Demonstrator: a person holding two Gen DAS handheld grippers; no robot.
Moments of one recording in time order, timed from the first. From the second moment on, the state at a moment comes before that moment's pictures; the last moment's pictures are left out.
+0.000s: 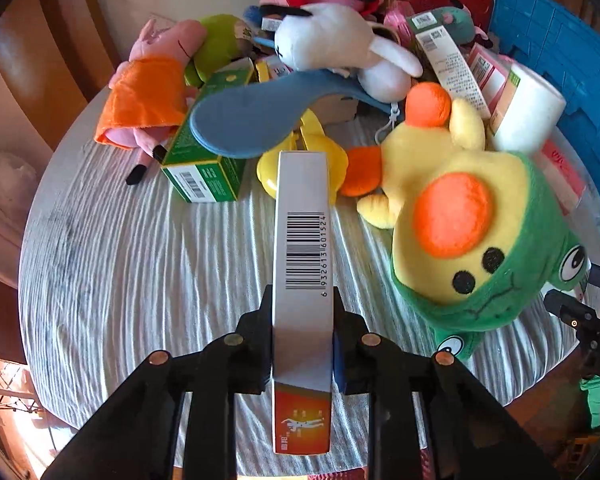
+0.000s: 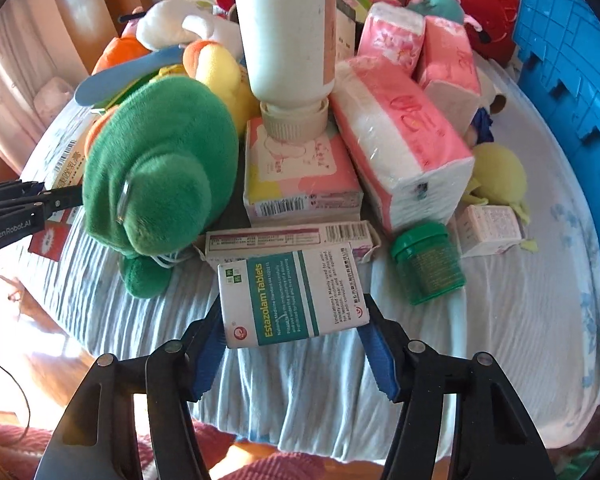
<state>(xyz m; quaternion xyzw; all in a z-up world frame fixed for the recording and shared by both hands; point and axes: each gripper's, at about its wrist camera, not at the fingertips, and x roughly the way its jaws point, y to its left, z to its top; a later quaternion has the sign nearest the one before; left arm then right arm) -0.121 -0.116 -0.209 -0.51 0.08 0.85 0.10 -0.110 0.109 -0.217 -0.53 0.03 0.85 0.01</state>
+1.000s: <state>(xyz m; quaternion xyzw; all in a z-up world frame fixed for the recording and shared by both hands) -0.110 0.079 -0.034 -0.32 0.08 0.92 0.20 -0.101 0.221 0.009 -0.28 -0.01 0.95 0.09</state>
